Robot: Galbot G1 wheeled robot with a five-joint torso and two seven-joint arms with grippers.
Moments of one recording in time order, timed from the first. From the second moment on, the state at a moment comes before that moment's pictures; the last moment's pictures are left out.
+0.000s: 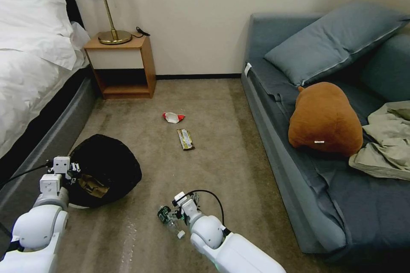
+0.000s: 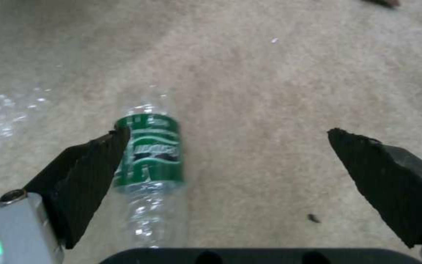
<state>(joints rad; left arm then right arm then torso) 1.34 -1.13 -0.84 -1.81 -0.16 0.35 -0.05 -0.92 1.45 -0.39 1.37 0.26 -0.48 0.25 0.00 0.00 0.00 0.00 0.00</state>
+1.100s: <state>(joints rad) 1.40 -1.13 -0.84 -1.82 -0.12 0.32 -0.05 -0.97 1.56 -0.37 1.18 0.10 -0.31 0.17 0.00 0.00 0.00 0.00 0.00</state>
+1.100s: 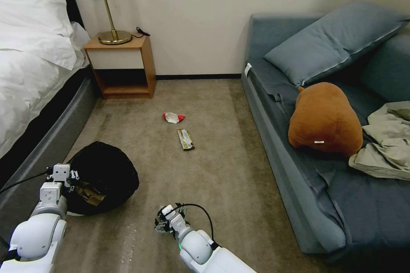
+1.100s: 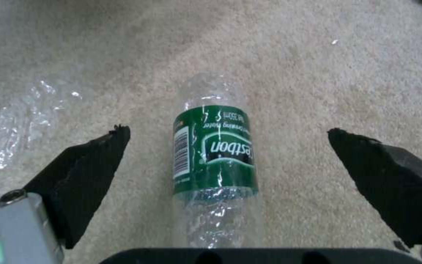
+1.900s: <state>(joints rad) 1.39 -1.13 -0.84 -1.80 -0.13 0.31 -0.04 -0.96 1.53 -0.42 1.19 0.12 -0.33 0.14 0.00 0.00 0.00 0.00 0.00</state>
